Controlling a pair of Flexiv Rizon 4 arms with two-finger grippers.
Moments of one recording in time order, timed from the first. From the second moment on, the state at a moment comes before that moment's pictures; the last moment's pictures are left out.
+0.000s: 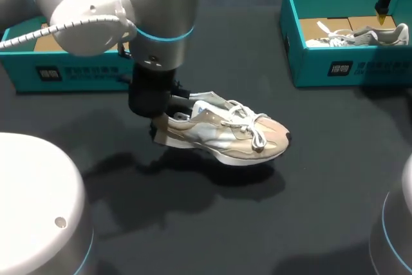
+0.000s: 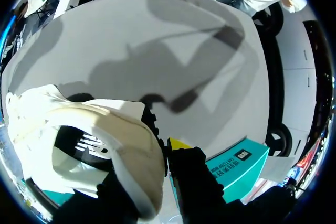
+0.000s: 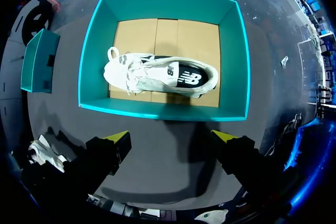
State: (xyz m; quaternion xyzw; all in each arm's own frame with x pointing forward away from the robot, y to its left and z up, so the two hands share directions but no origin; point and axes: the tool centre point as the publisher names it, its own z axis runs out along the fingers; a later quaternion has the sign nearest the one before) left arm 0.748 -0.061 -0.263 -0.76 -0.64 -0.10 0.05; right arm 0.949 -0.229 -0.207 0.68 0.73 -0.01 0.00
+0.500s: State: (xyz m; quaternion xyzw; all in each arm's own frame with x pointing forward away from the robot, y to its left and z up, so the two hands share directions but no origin) left arm 0.712 -0.080 -0.306 -0.75 -0.65 -0.09 0.09; right arm 0.949 -0.229 -0.207 0.68 0.73 -0.01 0.00
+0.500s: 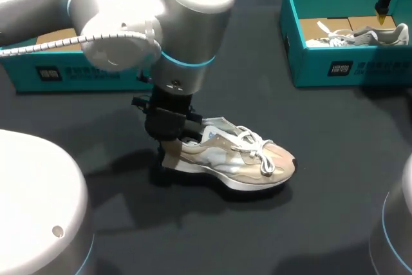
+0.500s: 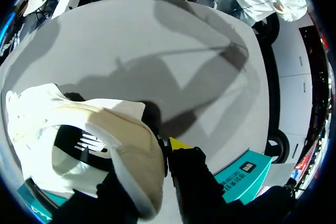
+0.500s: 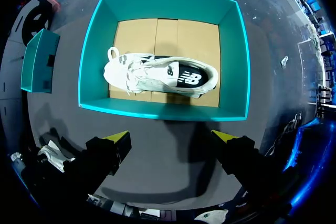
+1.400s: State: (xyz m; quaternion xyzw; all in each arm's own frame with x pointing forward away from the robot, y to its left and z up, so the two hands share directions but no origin) left arm 0.718 -0.116 -0.367 -0.70 -0.69 -0.12 0.09; right arm 0.949 -0.229 -0.207 0.68 0.73 -0.01 0.00
